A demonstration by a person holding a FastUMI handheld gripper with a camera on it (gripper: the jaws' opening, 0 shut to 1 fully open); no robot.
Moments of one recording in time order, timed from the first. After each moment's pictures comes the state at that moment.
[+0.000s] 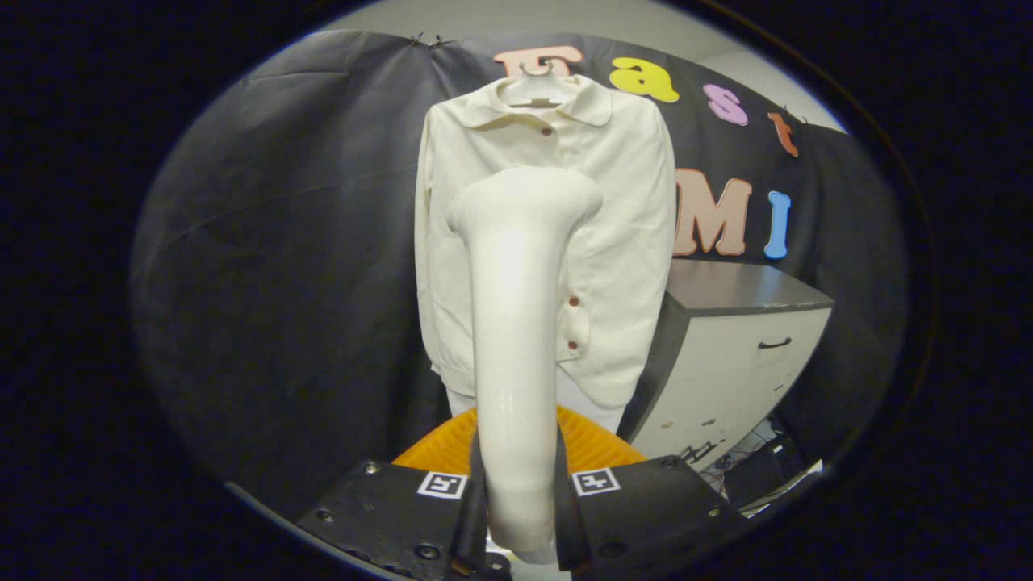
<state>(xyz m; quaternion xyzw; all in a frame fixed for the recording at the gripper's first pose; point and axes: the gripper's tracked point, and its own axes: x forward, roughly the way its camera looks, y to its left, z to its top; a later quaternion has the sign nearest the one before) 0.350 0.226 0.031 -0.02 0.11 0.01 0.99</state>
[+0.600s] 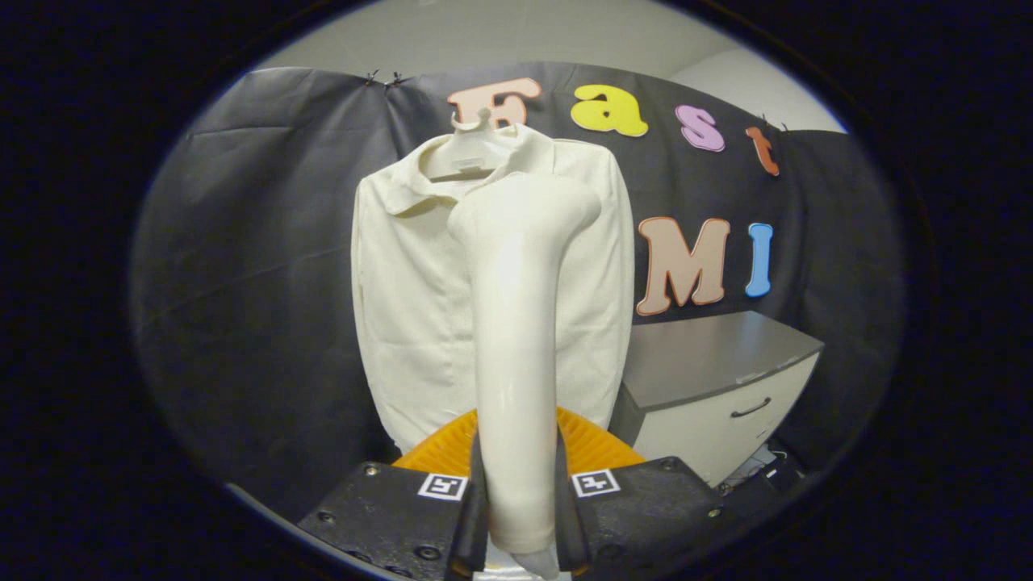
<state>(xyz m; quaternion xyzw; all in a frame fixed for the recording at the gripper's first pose) 0.432 0.153 0.137 0.01 0.03 -0.02 1.00</state>
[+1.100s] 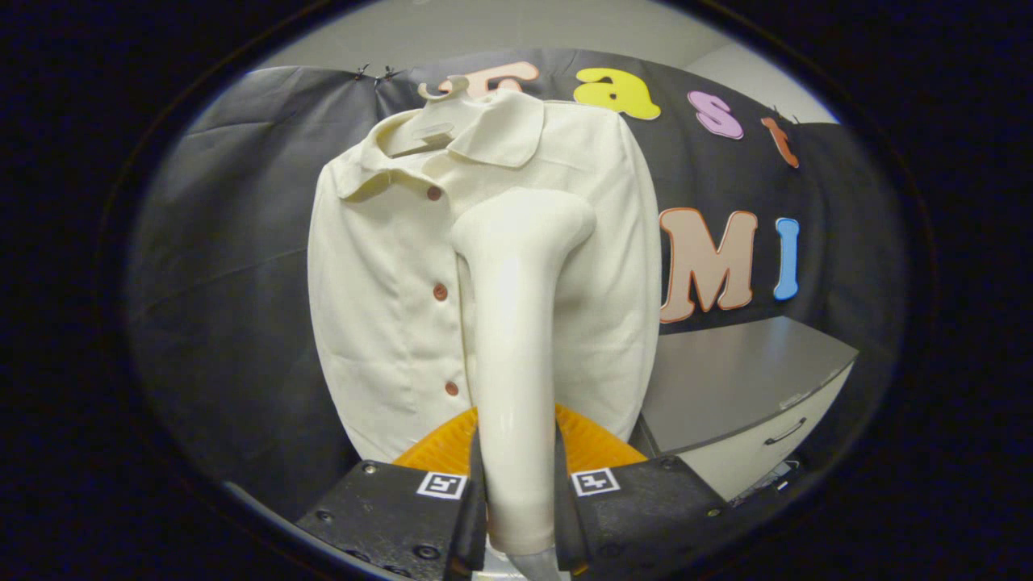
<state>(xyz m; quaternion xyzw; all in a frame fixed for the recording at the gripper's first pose) 0.527 0.136 0.120 0.01 0.02 0.01 1.00</state>
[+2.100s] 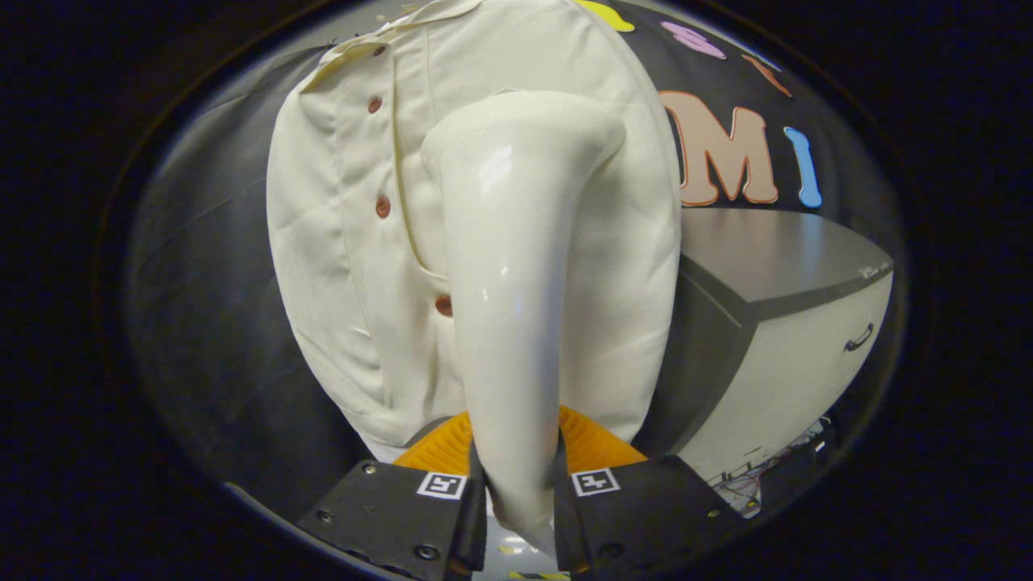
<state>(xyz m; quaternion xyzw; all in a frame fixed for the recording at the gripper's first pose) 0.560 0.117 -0.053 0.05 0.16 0.04 0.98</state>
